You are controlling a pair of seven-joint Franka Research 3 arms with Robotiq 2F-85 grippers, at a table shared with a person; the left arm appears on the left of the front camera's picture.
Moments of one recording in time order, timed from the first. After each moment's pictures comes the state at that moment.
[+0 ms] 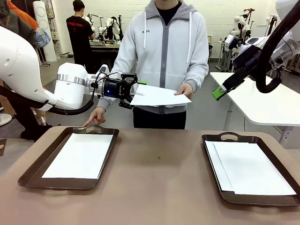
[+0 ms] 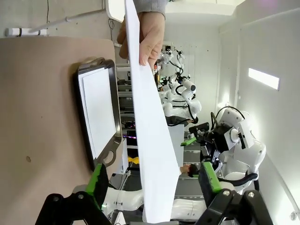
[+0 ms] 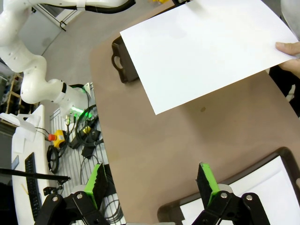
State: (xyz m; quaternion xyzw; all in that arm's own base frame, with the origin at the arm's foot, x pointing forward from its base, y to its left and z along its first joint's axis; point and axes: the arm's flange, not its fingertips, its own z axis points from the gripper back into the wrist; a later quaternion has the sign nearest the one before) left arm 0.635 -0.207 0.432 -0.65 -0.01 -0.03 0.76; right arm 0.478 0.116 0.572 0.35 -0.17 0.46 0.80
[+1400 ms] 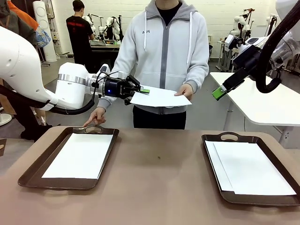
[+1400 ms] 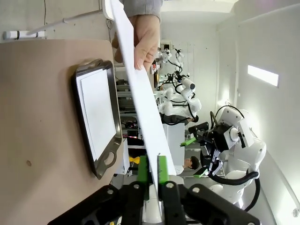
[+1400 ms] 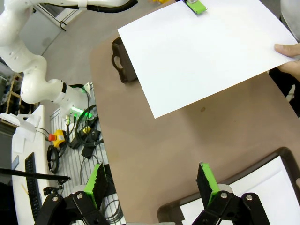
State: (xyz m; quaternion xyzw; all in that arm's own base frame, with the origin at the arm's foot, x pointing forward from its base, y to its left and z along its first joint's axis) left arm 0.640 -0.209 0.433 -0.66 -0.01 -0.03 0.75; right arm 0.478 0.116 0.572 0.35 -0.17 0.46 0.80
